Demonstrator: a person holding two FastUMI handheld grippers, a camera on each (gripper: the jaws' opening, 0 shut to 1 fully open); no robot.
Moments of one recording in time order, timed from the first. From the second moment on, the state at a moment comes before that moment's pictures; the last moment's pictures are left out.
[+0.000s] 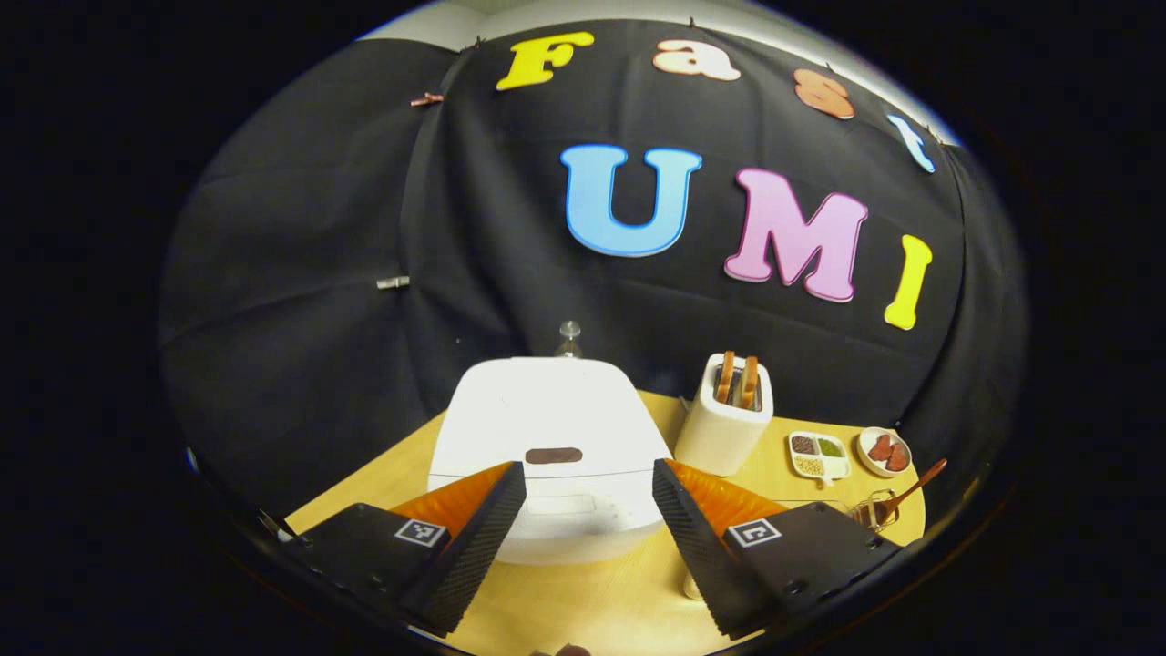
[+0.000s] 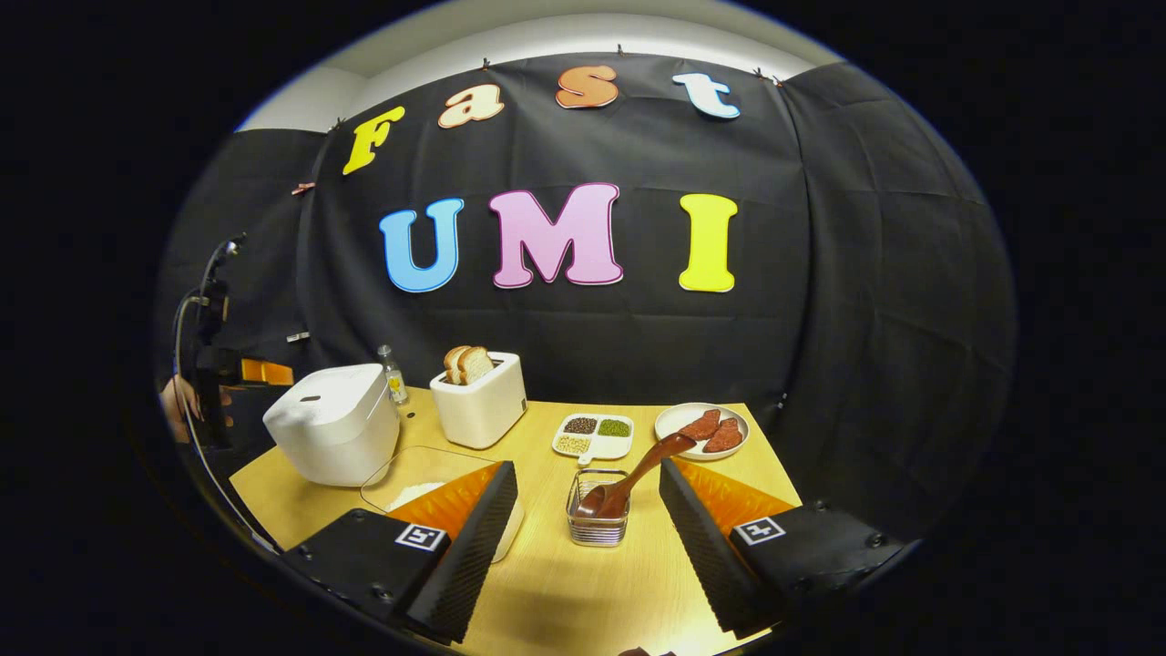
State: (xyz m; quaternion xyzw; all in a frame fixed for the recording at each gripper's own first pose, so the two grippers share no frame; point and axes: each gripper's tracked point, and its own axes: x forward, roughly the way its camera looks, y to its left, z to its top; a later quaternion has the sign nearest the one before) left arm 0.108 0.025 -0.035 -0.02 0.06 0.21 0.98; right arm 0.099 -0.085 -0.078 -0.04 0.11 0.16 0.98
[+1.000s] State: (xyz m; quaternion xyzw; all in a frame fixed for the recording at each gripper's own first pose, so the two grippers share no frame) left arm -0.031 -0.047 -0.015 0.07 -0.01 0.03 1.00; right arm -0.028 -0.050 -0.027 -0.03 0.05 0.06 1.00
